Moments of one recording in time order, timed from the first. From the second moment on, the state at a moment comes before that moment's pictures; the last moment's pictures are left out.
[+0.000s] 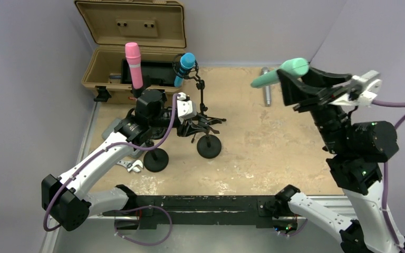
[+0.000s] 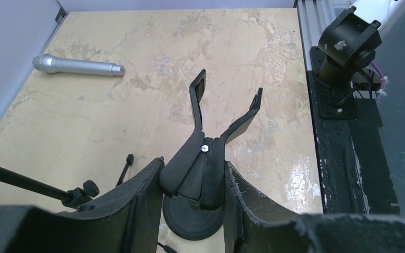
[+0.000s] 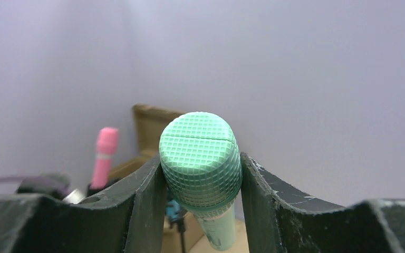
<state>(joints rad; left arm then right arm) -0.60 1.16 1.02 -0.14 0.80 0.33 0.60 0.80 1.42 -0.12 -0.05 -0.01</state>
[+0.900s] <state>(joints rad) -0.62 1.16 1.02 -0.15 0.80 0.32 0.25 1.94 1.74 -0.52 0.29 0.14</state>
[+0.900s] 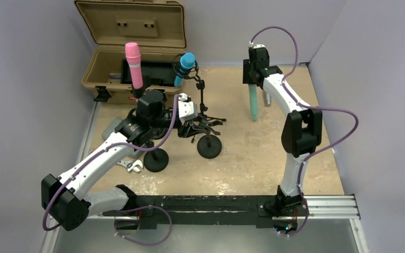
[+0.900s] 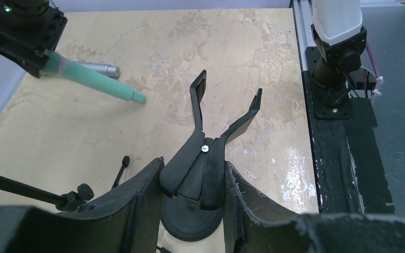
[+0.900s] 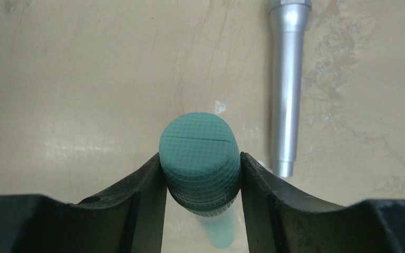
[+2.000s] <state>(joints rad) -0.66 1.16 1.02 -0.15 0.78 0.32 0.14 2.58 2.34 -0.39 0.28 0.08</state>
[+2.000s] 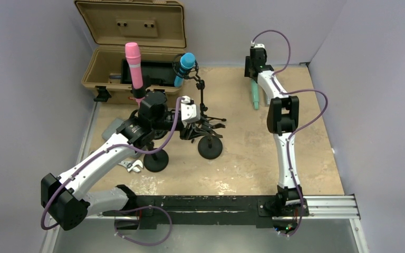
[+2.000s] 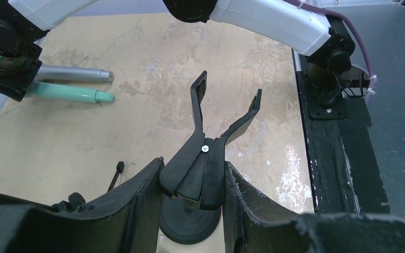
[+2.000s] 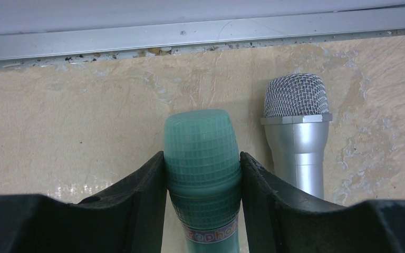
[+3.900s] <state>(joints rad) -0.70 1.17 1.06 -0.19 0.66 0.18 0.17 0.93 0.89 -0.16 -0.57 0.46</state>
